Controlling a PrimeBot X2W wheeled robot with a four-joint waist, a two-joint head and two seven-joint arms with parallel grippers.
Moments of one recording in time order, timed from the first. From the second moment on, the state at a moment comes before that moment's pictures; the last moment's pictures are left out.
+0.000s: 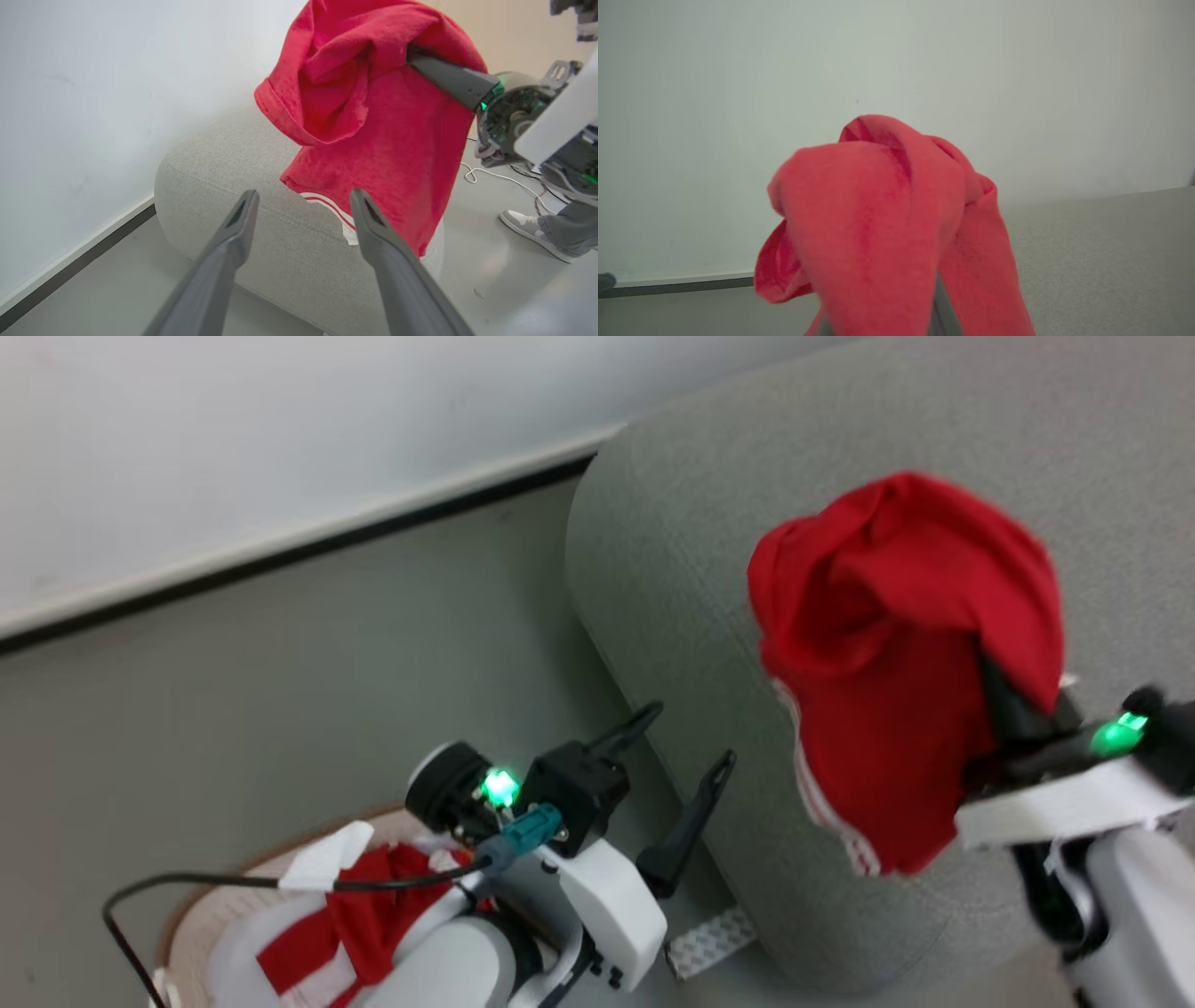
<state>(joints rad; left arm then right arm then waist) -0.40 0.13 -0.58 -0.09 -0.19 -0.05 0.23 -0.44 -0.21 0.27 0.23 0.50 0.13 -0.26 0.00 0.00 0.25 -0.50</state>
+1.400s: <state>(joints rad) -0.52 0.23 -0.50 -0.10 -0.21 -0.04 0.04 -0.77 -0.15 -0.23 0.58 0.29 0.13 -0.26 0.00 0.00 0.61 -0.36</state>
